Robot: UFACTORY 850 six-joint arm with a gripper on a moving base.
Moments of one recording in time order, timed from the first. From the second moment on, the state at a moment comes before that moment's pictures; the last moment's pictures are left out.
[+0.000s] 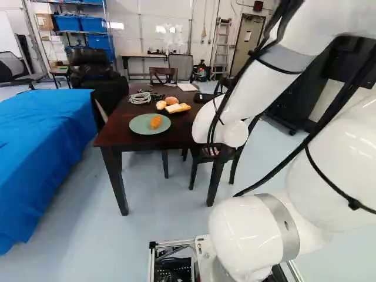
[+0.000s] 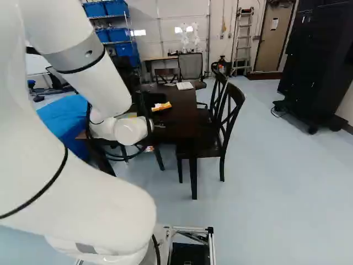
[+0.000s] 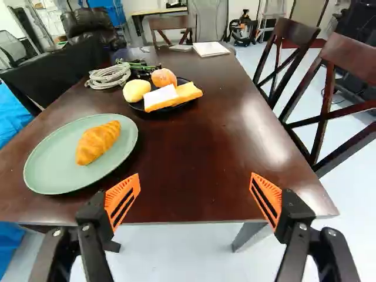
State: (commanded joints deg) arm 2.1 11.4 -14.0 -0.3 39.7 2.9
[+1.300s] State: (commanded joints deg) arm 0.0 16.0 -5.0 0.0 50.0 0.0
